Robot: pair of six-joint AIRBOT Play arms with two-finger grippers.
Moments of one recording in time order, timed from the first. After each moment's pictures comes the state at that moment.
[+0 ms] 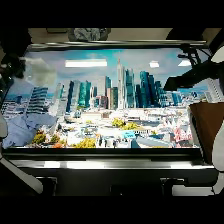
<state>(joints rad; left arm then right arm) 0.40 -2.01 2.01 0.36 -0.51 -1.45 -0.15 -1.58 1.81 -1.21 1.50 1.11</state>
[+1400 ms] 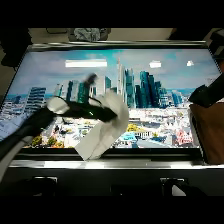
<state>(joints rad) -0.61 -1.35 1.15 0.71 -0.88 -1.26 -0.15 -1.17 1.81 -1.36 1.81 0.99</state>
